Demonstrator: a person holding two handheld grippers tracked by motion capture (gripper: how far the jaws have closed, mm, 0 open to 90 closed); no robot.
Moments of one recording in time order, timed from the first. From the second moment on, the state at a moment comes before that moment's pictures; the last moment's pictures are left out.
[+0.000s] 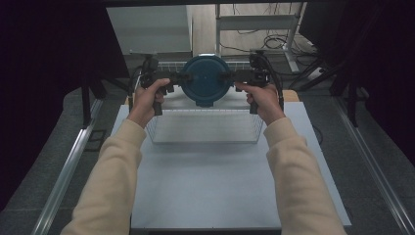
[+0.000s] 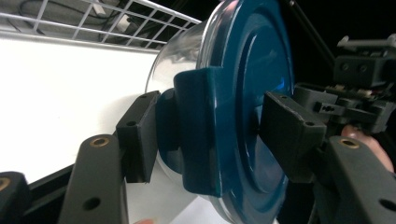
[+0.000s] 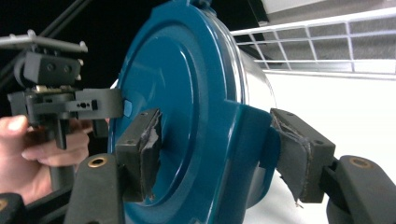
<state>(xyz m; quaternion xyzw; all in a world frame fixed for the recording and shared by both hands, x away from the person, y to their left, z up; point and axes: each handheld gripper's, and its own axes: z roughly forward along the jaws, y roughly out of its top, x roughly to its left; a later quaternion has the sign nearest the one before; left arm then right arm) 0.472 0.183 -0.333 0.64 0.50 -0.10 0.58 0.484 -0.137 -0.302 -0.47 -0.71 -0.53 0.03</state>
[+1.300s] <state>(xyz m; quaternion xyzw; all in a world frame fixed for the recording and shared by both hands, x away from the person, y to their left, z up) 0.409 0.203 -0.339 0.65 0.49 0.01 0.58 0.432 -0.153 -0.301 -0.46 -0.72 -0.51 -0.09</state>
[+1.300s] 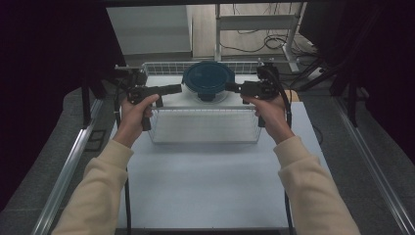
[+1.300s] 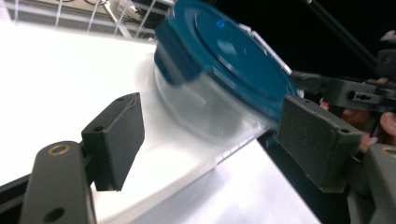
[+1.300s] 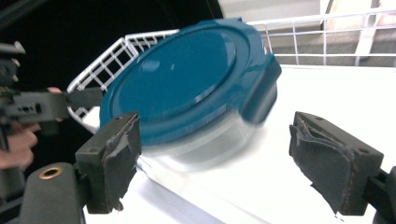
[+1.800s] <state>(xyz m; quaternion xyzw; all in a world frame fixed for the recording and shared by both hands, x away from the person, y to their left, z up) 0.290 0.209 -0.381 0.71 0.44 0.07 0.55 0.333 -0.206 -0.367 -0.39 -0.76 -0.50 -0.15</state>
